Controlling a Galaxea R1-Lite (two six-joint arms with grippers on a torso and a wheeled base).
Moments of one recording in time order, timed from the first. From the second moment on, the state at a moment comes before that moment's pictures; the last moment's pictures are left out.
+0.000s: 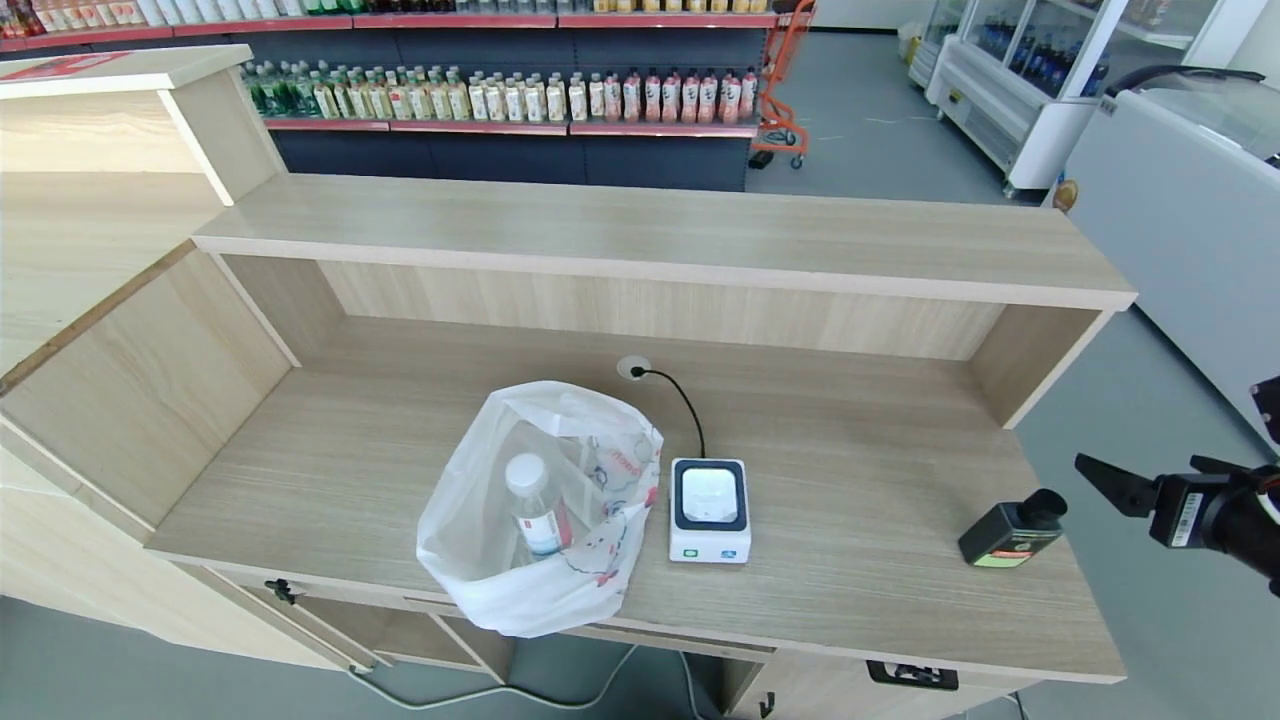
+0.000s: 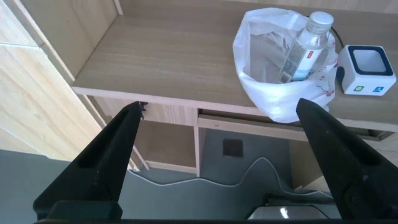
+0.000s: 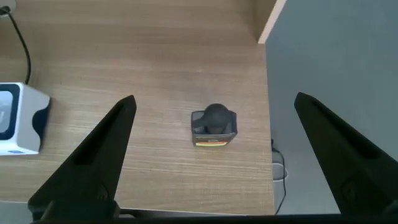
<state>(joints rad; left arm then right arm) 0.00 0.00 0.00 0.00 0.00 0.00 -0.21 1.44 -0.28 -0.95 0.13 -0.09</state>
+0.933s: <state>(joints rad) 0.00 0.00 0.00 0.00 0.00 0.00 -0.20 1.43 -0.20 -0.85 0.14 -0.31</state>
